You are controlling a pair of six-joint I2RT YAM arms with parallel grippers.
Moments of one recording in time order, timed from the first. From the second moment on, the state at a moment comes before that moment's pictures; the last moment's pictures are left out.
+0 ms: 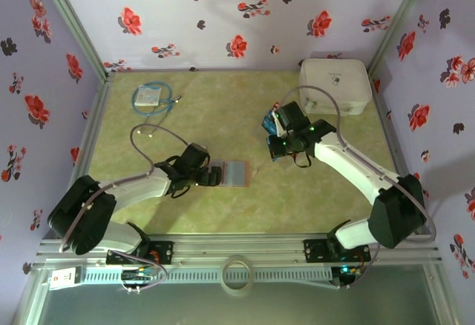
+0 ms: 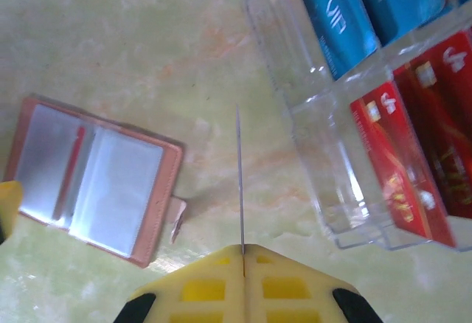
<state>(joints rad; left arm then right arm) -0.74 1.40 0.63 -0.23 -0.15 -0.52 0.56 1.40 1.11 -0.76 -0.07 0.33</state>
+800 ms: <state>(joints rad) -0.90 1.52 0.72 -0.19 -0.20 -0.62 0.39 1.21 0.88 -0.56 -0.29 0.49</state>
